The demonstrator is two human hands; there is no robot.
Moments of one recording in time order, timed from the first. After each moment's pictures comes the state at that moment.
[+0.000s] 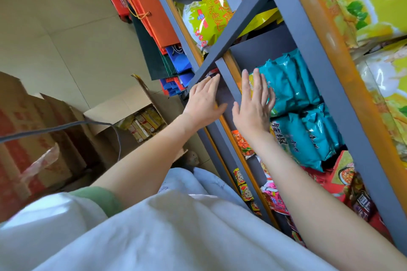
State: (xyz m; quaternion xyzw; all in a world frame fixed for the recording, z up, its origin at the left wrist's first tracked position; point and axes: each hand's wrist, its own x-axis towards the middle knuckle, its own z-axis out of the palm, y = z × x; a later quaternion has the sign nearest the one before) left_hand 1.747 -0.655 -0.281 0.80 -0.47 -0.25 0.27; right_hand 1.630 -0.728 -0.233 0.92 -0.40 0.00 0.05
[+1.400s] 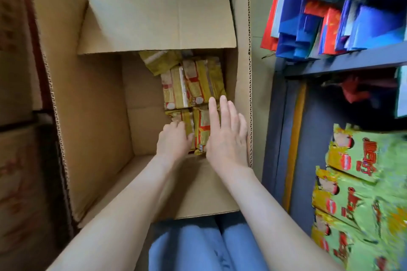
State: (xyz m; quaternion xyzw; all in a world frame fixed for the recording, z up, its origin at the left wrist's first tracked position) left_hand 1.737 -0.492 -0.839 0.89 -0.04 -0.45 0.07; right_hand 1.701 -0.609 -0.783 0.97 -0.10 -0.20 -0.09
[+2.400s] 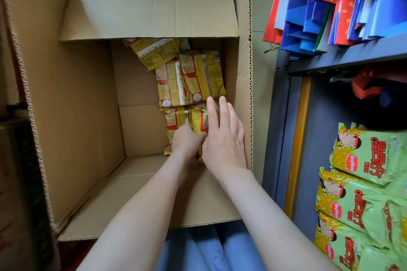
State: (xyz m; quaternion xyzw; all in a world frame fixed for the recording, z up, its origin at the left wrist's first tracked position) left_hand 1.717 -0.520 -0.885 0.82 0.18 -0.48 0.27; right_hand 1.692 -0.602 -0.800 0.96 -0.13 -0.22 -0.15
